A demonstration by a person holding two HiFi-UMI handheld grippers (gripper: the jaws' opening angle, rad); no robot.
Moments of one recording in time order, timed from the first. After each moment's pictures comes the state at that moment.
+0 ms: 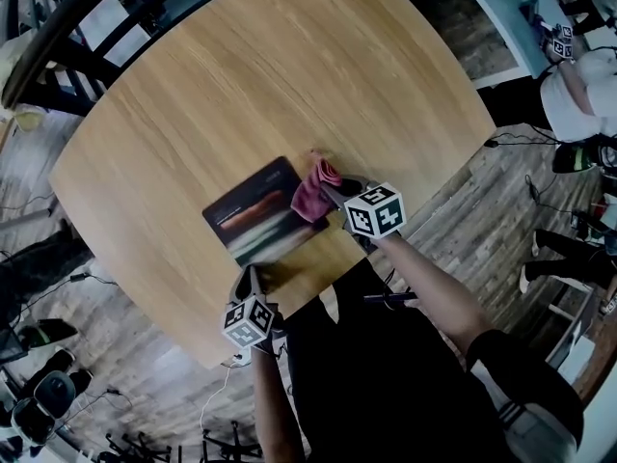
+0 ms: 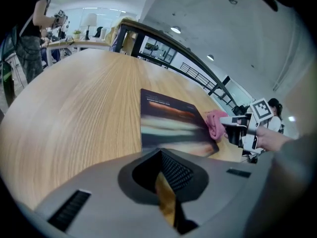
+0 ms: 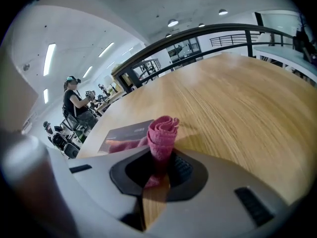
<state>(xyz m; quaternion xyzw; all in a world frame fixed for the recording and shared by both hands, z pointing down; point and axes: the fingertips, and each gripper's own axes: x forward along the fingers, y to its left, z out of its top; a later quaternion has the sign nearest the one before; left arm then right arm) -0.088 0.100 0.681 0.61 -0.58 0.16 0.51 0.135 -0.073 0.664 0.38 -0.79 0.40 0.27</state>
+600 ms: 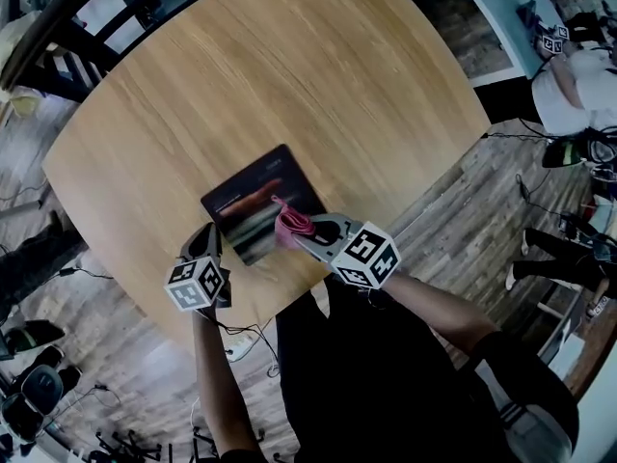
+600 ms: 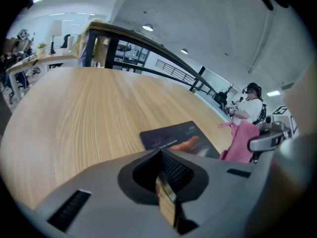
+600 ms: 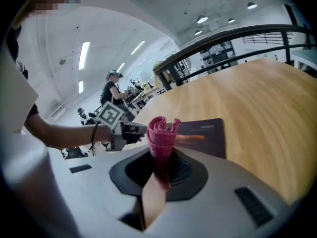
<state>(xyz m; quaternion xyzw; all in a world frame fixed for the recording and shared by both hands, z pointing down) -0.146 -0.004 0.651 0.72 -0.51 0.21 0.43 0.031 0.024 0.578 0.22 -0.87 0.36 0.25</state>
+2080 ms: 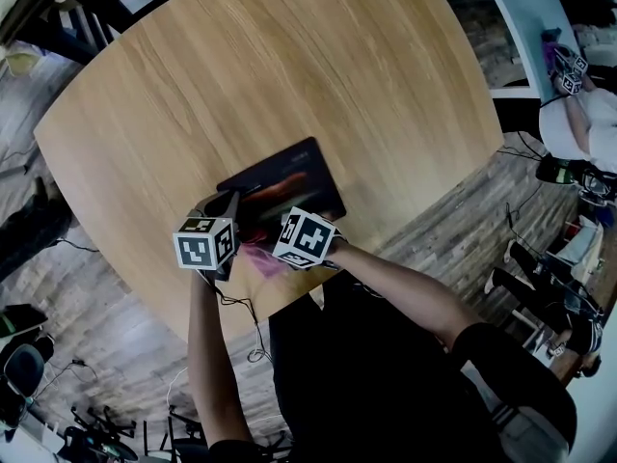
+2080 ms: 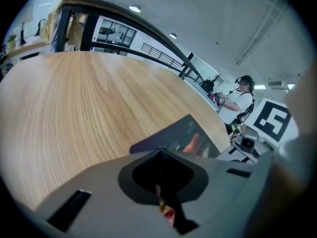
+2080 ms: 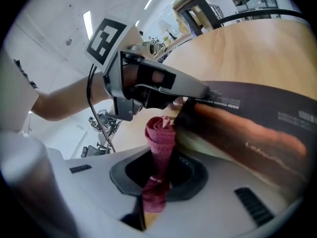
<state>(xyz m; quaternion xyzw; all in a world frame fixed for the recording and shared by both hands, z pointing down) -0.122 -0.042 0.675 0.75 -0.39 0.26 0.46 -0.092 0.078 0.669 -0.02 -0.81 0.39 0.43</state>
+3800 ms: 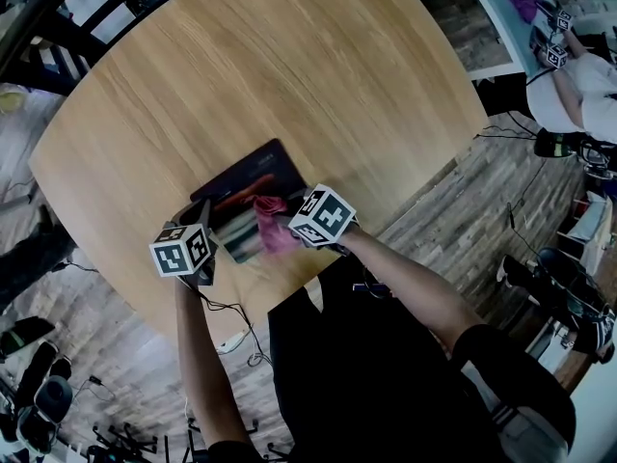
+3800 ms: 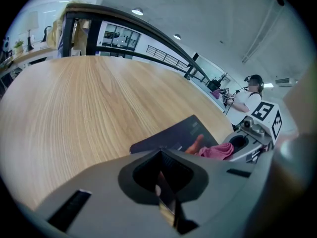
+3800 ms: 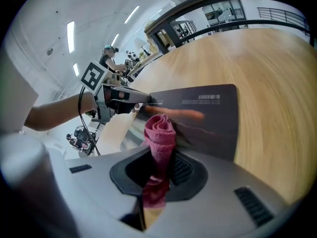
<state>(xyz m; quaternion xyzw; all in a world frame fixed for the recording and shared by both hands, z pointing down) -0.126 -0.046 0.680 0.73 -0.43 0.26 0.45 0.016 0.014 0.676 0.13 -0.80 0.41 0.41</state>
